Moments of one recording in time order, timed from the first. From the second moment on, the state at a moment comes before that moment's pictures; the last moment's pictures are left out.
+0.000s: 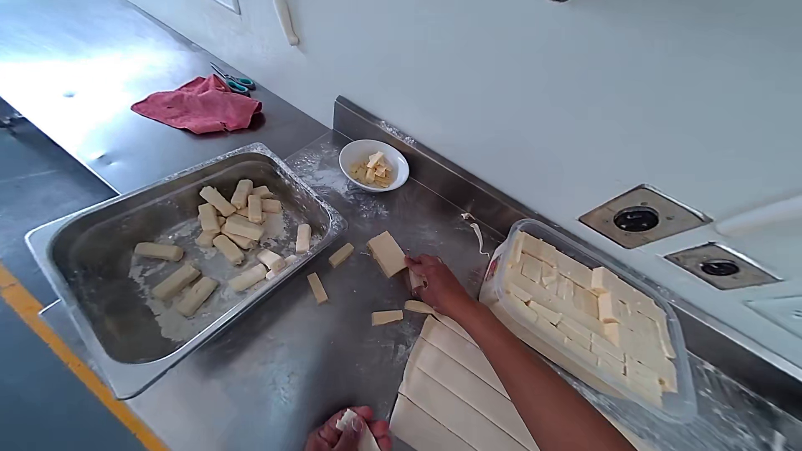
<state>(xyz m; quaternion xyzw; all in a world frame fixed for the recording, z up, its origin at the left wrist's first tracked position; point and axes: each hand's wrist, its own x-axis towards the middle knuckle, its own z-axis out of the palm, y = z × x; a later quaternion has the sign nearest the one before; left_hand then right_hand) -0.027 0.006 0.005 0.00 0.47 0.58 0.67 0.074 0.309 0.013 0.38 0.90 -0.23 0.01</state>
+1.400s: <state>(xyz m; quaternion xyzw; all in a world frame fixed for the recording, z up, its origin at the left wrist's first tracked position) -0.023 -0.006 0.057 0.64 0.56 0.47 0.25 0.167 0.029 0.068 0.38 0.46 -0.75 -0.29</state>
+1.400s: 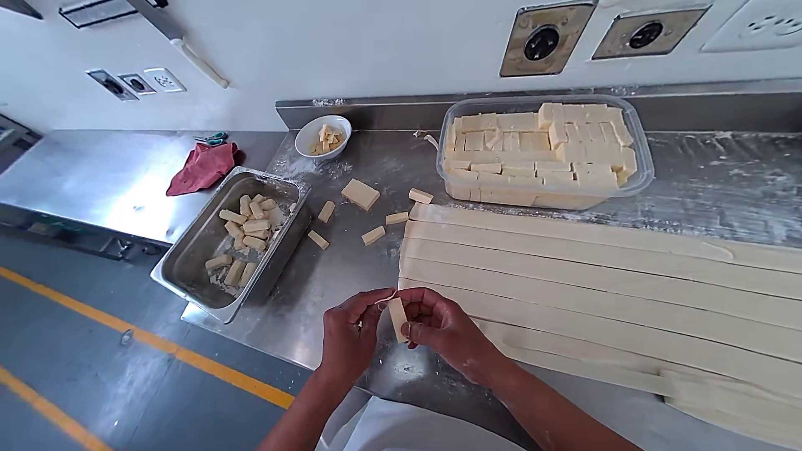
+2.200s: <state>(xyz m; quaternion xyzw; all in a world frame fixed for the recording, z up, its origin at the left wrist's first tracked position) -0.023 -0.002 0.069 0.21 0.63 0.56 0.50 0.161 0.060 0.042 0.36 0.65 -0.66 -0.11</state>
